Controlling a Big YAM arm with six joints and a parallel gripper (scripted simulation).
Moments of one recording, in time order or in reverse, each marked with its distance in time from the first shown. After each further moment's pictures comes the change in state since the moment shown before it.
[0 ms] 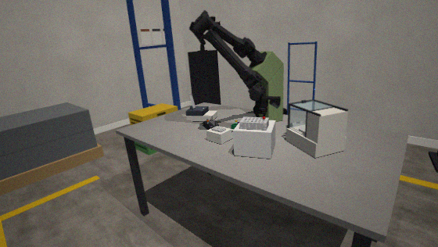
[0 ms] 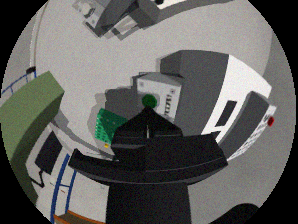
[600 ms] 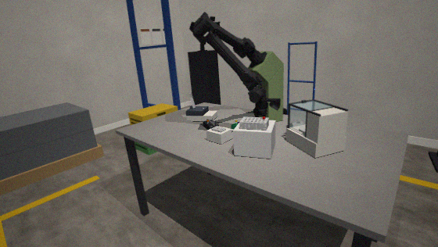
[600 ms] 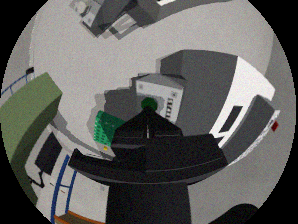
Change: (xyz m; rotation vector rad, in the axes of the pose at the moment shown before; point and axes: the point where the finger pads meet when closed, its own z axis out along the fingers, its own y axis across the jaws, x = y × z) arm 0.000 0.000 0.011 0.000 0.000 0.002
